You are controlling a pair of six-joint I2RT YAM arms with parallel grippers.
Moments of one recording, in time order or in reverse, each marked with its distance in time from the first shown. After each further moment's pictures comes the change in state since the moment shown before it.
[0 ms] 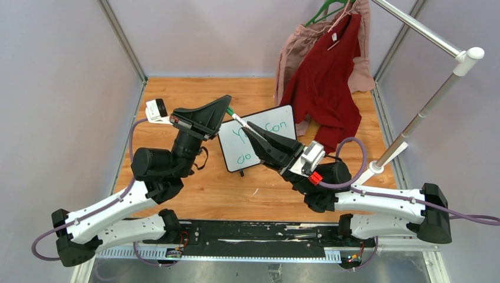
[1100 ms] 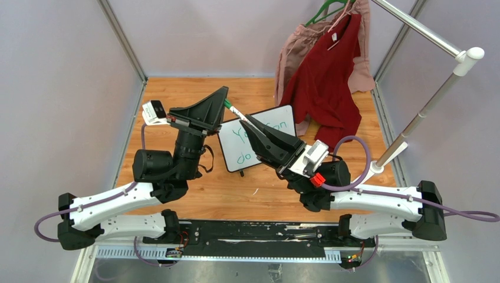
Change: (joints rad) left arm -0.179 0.097 0.086 0.160 -0.202 0.057; right arm 0.024 0.077 0.106 0.065 0.042 -0.052
